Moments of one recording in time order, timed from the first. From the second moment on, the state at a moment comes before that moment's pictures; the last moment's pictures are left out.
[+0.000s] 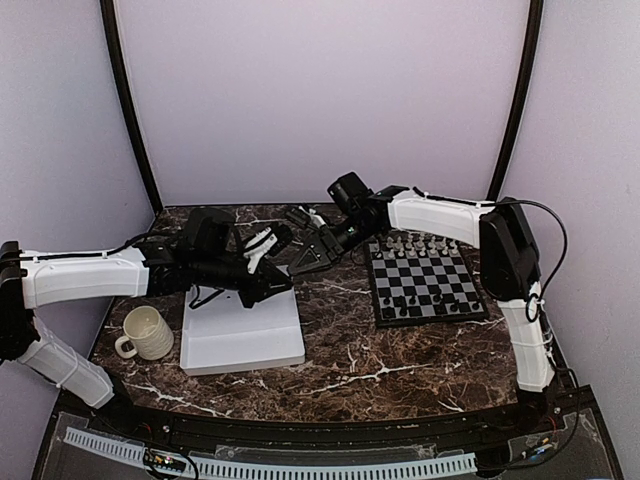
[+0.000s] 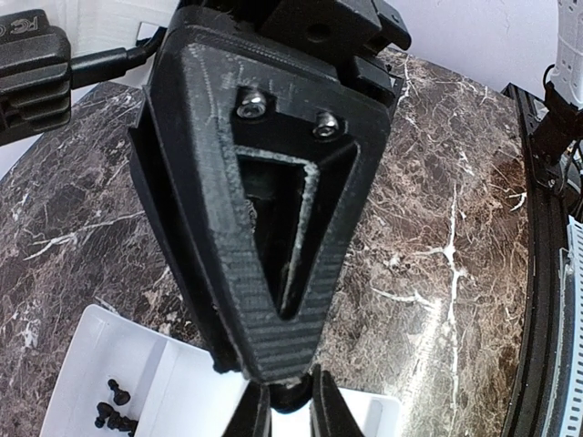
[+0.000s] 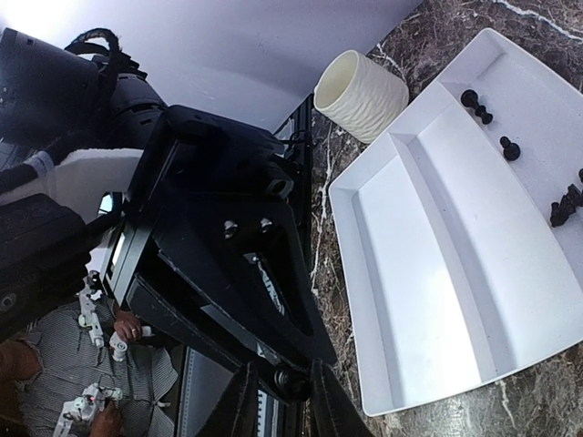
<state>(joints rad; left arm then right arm) -0.76 1.39 0.91 -0.12 0.31 0.16 0.74 2.24 1.93 -0.66 -1.26 0.08</state>
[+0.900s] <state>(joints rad) -0.77 1.37 0.87 -0.09 0.14 0.18 0.46 1.73 1.50 -0.75 -0.57 -0.32</state>
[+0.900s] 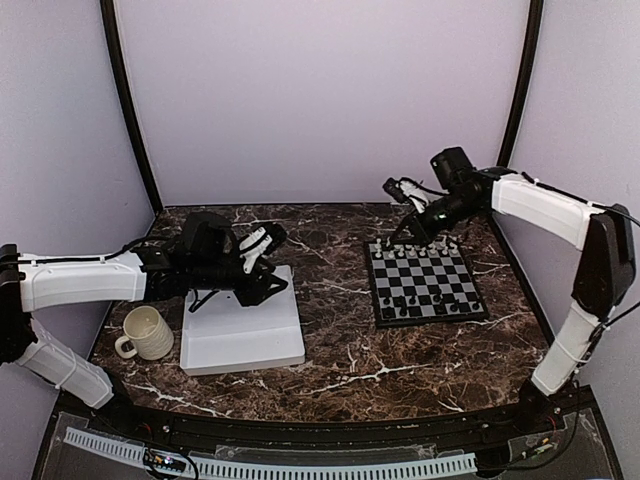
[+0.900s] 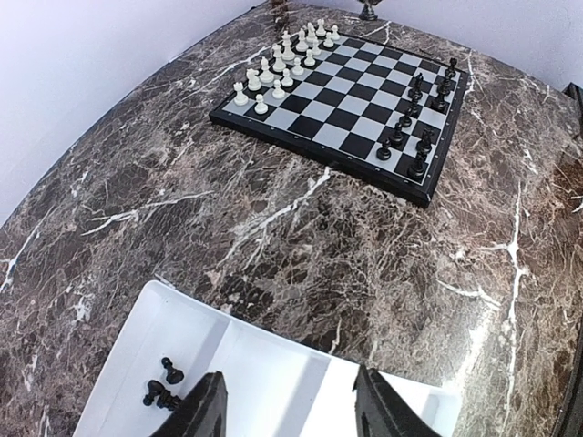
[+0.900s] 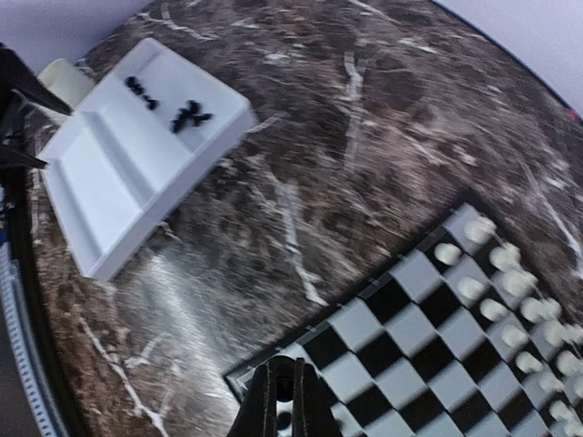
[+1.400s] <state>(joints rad) -0.74 1.38 0.87 -0.09 0.10 0.17 0.20 1.50 1.02 -0.60 -0.26 -0.42</state>
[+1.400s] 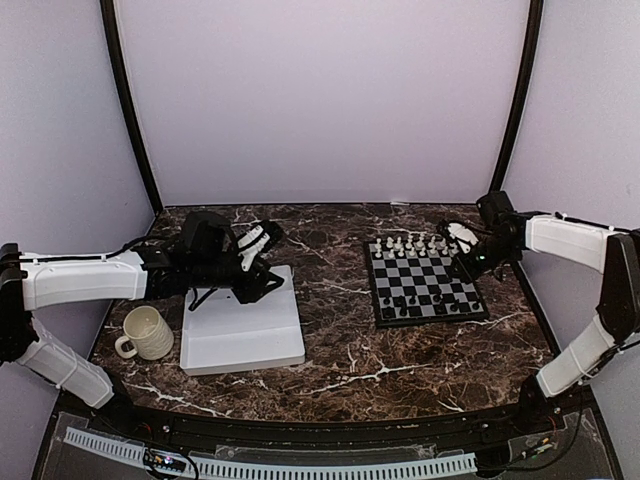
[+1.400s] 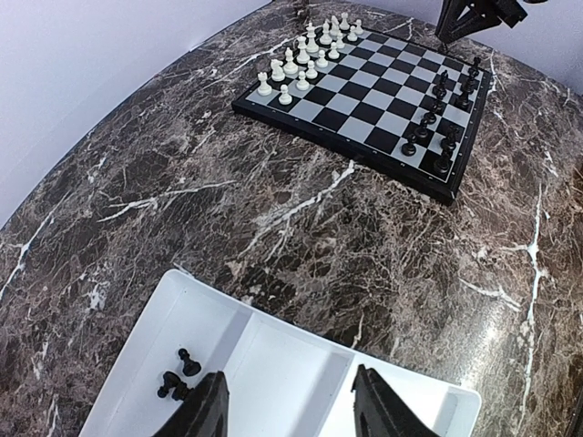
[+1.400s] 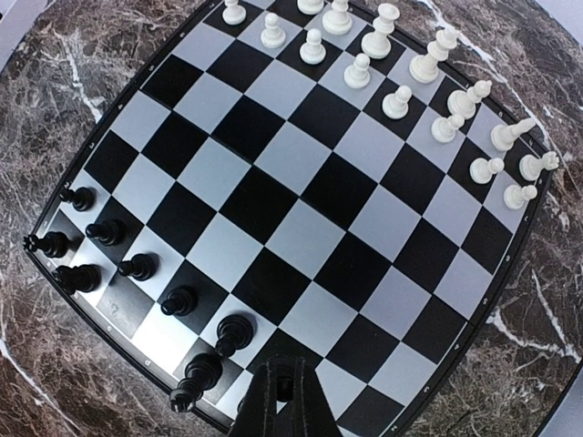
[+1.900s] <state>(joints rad) -0.74 1.39 0.87 -0.09 0.10 0.16 0.19 1.49 0.92 -0.52 -0.23 -0.44</state>
